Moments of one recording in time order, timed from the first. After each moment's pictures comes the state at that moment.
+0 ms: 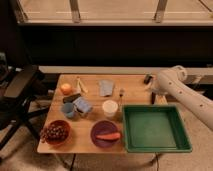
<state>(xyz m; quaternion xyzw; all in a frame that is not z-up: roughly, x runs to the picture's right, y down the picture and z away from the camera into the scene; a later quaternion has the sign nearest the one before) 0.316 0.028 0.863 -0.14 -0.06 -0.48 0.87</state>
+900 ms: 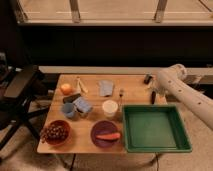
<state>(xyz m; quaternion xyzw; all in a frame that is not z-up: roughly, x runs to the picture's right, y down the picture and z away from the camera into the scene) 0.329 0.018 0.868 -0.14 -0.04 -0.48 0.87</state>
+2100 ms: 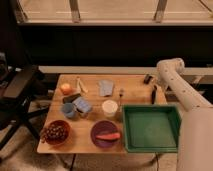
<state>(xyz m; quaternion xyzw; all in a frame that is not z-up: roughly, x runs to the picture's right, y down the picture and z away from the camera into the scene) 0.376 -0.002 0.944 -0.19 -0.05 -0.44 0.88</state>
